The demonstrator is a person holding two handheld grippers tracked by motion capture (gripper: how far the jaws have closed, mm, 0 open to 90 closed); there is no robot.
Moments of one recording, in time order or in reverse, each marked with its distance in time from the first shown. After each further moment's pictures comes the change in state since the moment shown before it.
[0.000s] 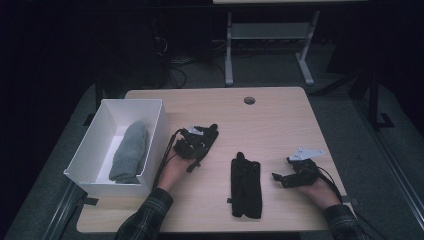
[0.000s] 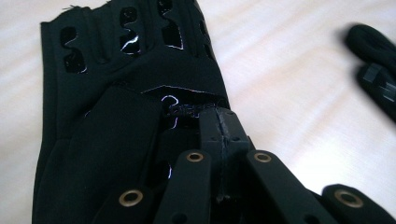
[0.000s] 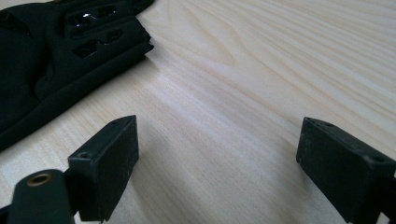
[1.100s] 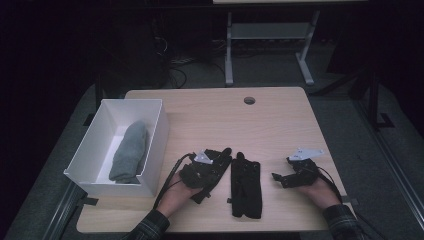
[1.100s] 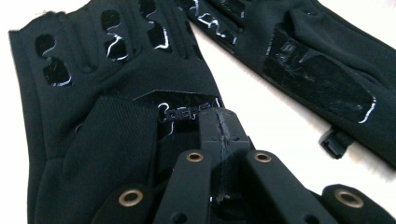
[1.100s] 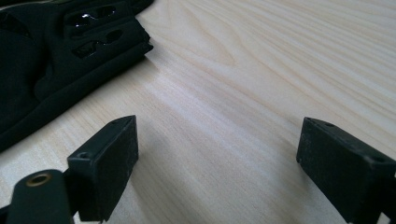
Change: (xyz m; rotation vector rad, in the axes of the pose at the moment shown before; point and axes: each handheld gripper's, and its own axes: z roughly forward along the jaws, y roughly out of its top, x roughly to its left) left arm -0.066 -0.039 -0.025 0.012 -0.169 0.125; right arm 0.000 0.000 0.000 0.000 -0.003 -0.003
